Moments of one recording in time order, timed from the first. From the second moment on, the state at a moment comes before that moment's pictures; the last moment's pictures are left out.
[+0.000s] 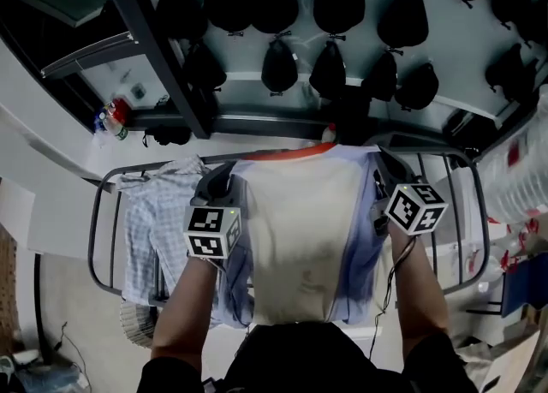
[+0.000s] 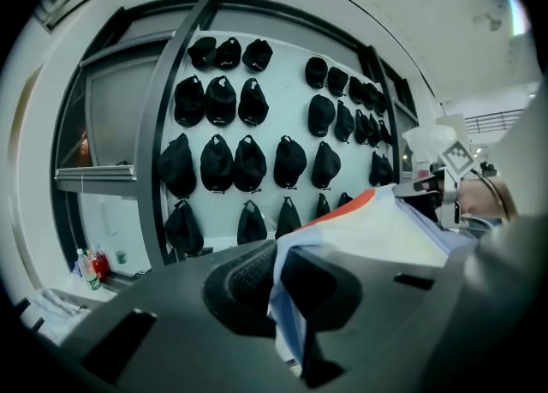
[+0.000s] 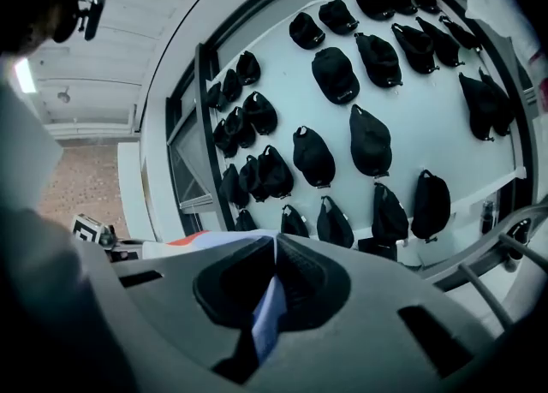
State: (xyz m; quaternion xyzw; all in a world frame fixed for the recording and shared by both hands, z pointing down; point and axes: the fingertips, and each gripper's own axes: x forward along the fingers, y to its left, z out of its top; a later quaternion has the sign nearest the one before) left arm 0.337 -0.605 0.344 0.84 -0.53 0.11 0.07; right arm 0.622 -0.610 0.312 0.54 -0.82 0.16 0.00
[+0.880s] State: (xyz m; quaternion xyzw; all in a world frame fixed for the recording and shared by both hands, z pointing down) left arm 0.348 -0.633 0.463 0.84 -0.50 0.19 0.12; right arm 0.629 -0.636 0.424 0.58 -0.78 0.21 0.12
